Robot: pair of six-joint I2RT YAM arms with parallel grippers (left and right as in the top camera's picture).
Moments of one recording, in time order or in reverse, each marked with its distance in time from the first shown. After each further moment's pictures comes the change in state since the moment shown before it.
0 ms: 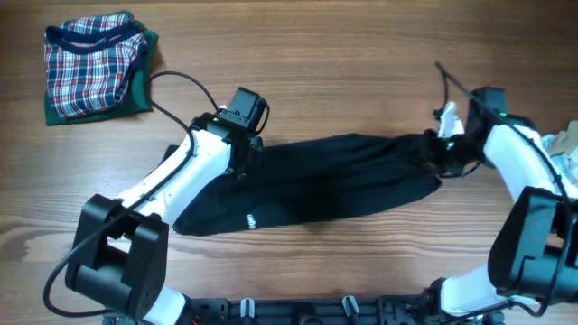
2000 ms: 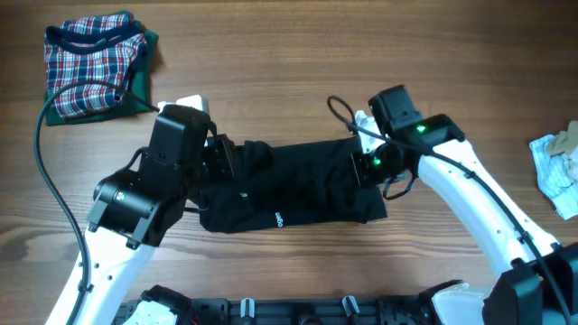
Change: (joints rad) left arm 0.027 -0.612 0.034 -0.165 0.000 -0.045; right arm 0.578 -0.208 0.059 -0.177 0.169 0.031
